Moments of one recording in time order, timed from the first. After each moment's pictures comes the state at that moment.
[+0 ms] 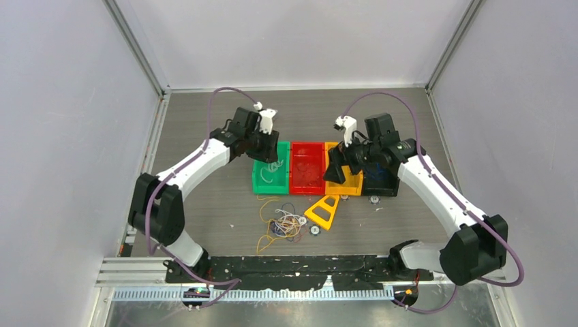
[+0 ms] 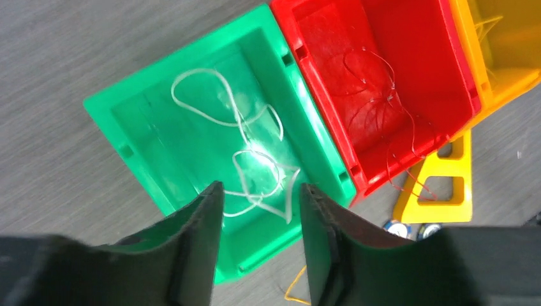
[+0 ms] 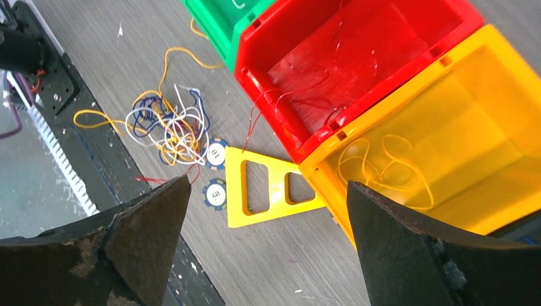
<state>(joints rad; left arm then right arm) -0.48 1.63 1.25 -0.47 0.20 -0.12 0.35 1.25 1.07 -0.63 -0.59 -0.15</state>
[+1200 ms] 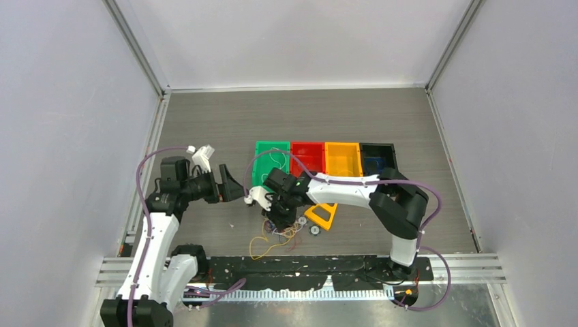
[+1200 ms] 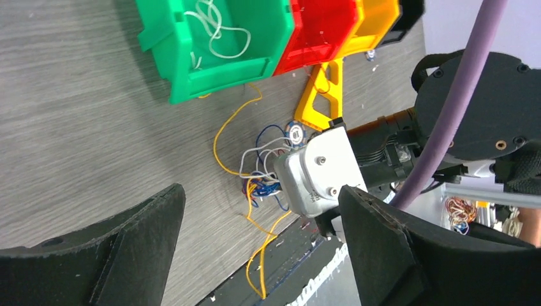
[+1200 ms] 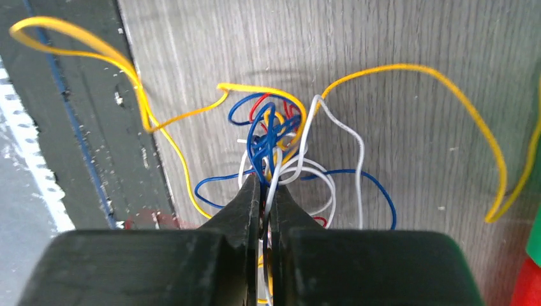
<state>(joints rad) 0.00 0.81 0.64 -0.61 0.76 -0.30 1.06 1.86 1.21 -0.50 -0.39 -0.24</state>
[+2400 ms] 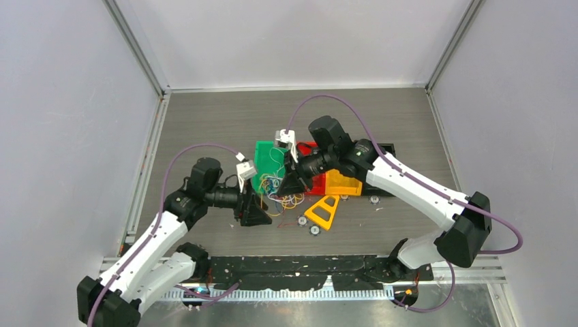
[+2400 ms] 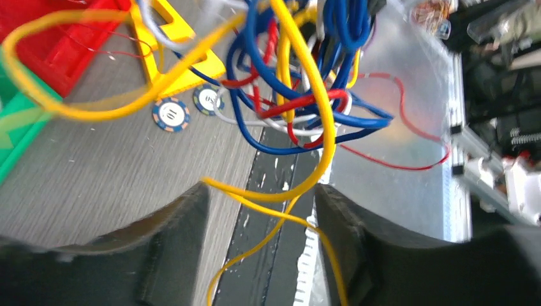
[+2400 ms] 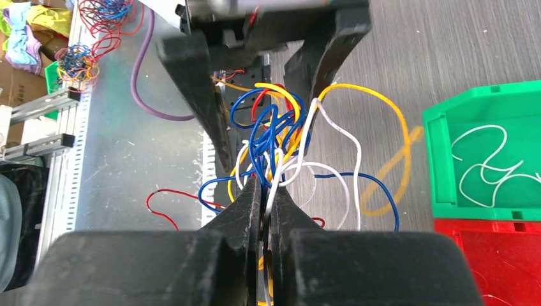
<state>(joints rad) -0.44 0.81 0.64 -0.41 0.96 -0.10 0.82 1.41 1.30 -0.52 -0.80 -0.06</state>
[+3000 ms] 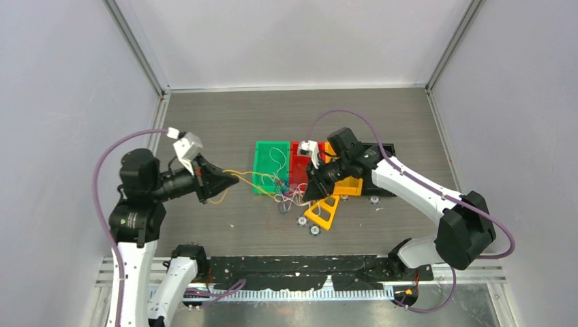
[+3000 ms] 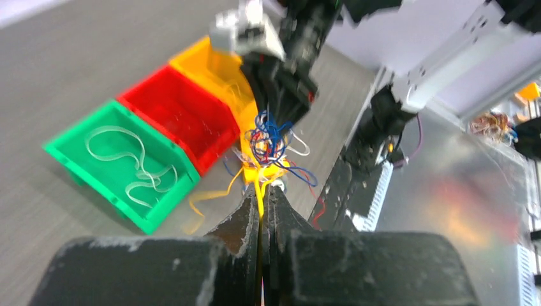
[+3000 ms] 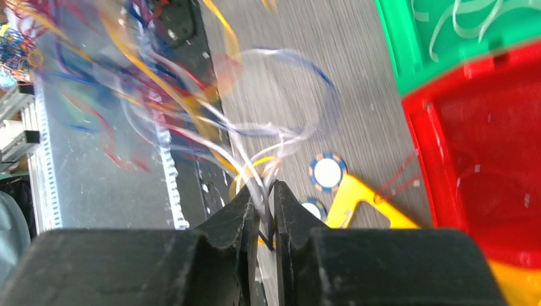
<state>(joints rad) -0.10 0.67 1.03 -0.72 1.01 0.00 0.65 1.39 1.08 -0.56 -0.81 -0.14</state>
